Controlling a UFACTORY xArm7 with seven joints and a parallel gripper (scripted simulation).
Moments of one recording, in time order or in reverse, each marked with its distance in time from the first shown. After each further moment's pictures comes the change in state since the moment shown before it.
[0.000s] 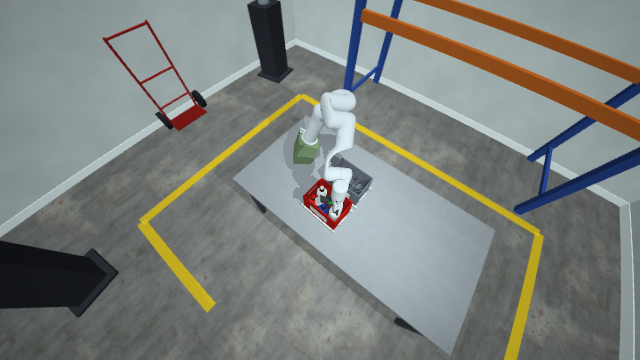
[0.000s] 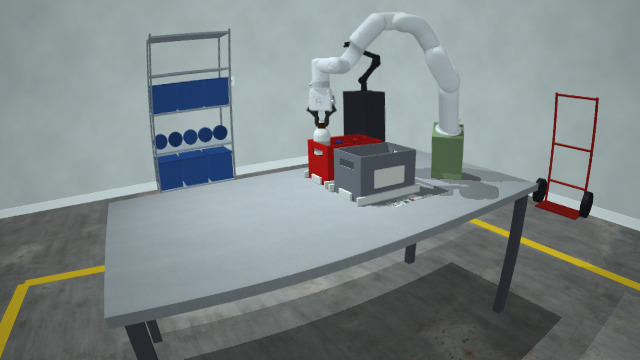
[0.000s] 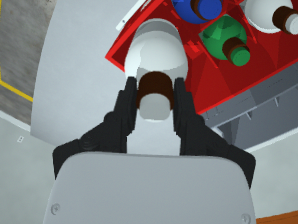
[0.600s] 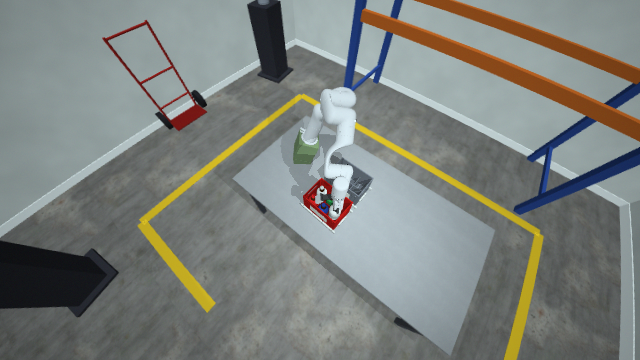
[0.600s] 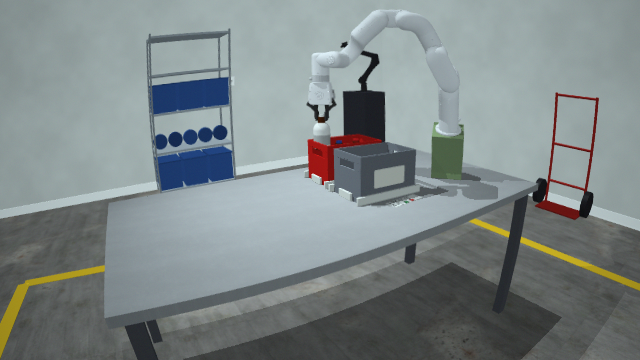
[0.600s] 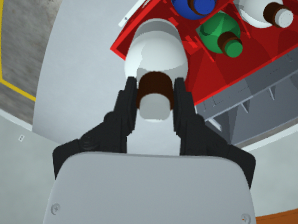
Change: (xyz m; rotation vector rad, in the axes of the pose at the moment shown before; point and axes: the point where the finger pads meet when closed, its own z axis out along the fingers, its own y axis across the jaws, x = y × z) arm 0.000 0.000 -0.026 0.000 0.000 0.000
